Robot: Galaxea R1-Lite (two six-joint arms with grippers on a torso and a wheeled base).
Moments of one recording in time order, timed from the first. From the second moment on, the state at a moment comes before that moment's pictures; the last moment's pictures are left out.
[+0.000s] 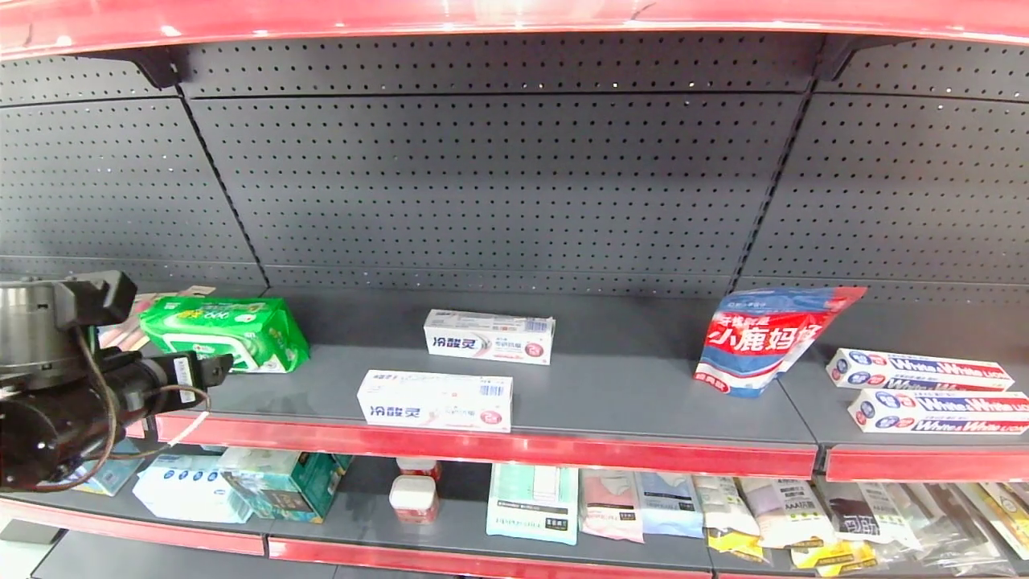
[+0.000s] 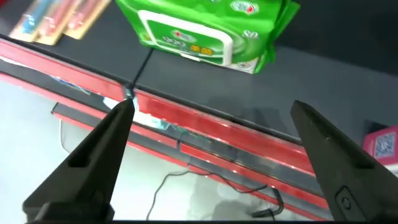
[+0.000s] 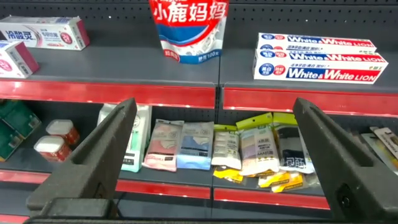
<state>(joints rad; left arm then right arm) 0.01 1.52 -0.53 -0.47 0.28 -0.10 0.00 0.00 0.00 0.00 0.01 0.00</state>
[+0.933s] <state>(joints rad) -0.09 1.77 -0.59 -0.51 0.35 -0.17 0.00 0.00 0.00 0.00 0.01 0.00</state>
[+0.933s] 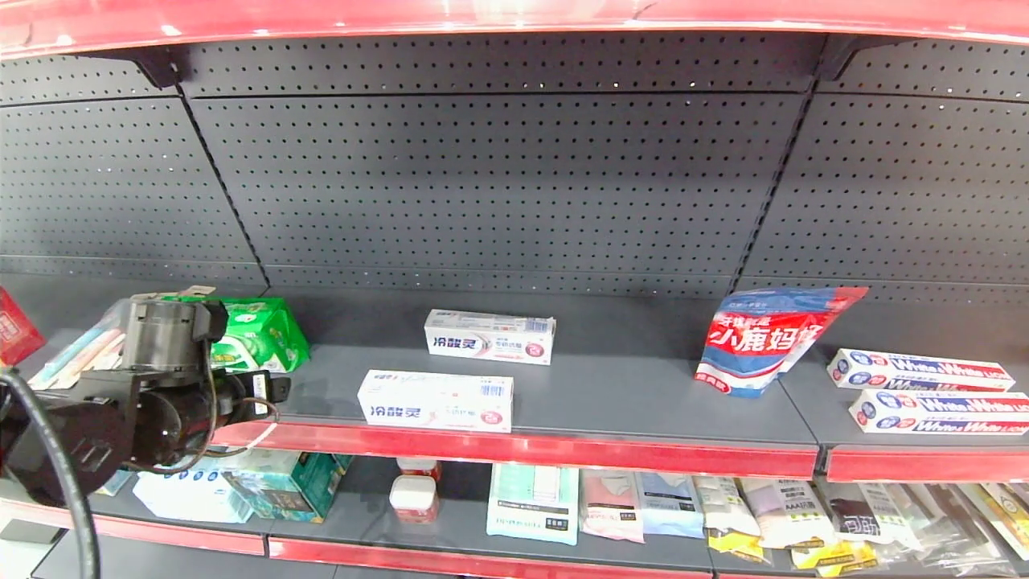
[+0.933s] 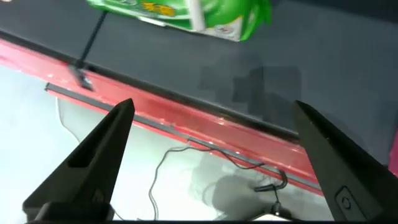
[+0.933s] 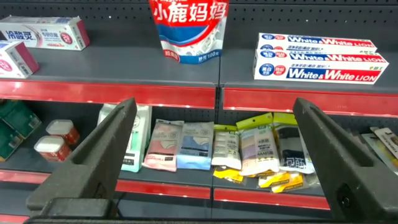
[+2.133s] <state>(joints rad) -0.24 1.91 -0.69 -0.53 0.35 -0.24 0.00 0.00 0.00 0.00 0.01 0.00</state>
